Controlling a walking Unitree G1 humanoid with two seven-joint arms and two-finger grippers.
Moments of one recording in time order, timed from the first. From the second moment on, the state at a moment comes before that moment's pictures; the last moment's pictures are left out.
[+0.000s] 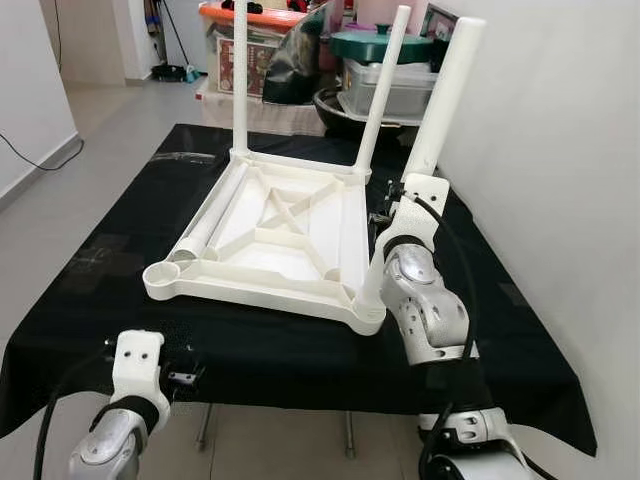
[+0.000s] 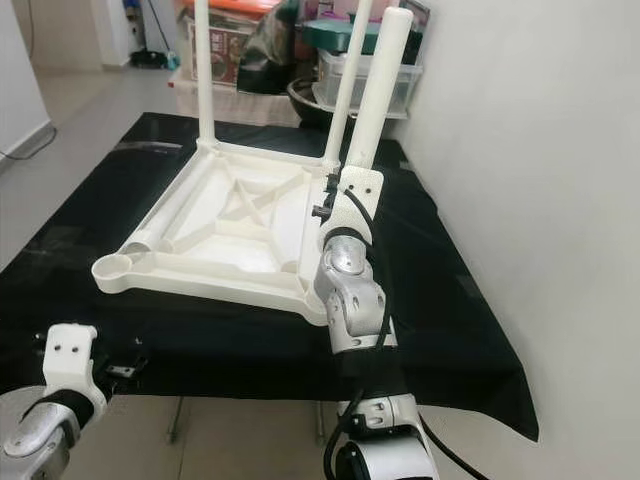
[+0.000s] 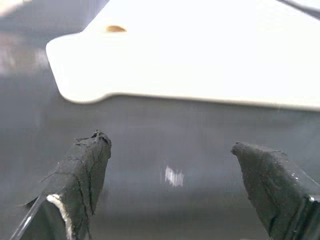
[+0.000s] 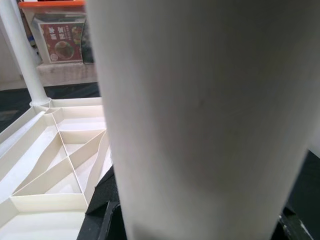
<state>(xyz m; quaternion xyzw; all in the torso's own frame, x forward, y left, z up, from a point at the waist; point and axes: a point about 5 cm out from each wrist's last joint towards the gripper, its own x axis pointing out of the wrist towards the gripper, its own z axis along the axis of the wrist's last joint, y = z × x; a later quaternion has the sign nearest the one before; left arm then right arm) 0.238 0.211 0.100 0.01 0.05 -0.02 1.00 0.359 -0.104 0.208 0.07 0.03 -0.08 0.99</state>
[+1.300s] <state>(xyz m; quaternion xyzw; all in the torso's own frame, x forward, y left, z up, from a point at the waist) 0.242 0.203 0.129 0.02 -0.03 -0.04 1.00 0.355 -0.109 0.212 0.07 0.03 -0.07 0.99</state>
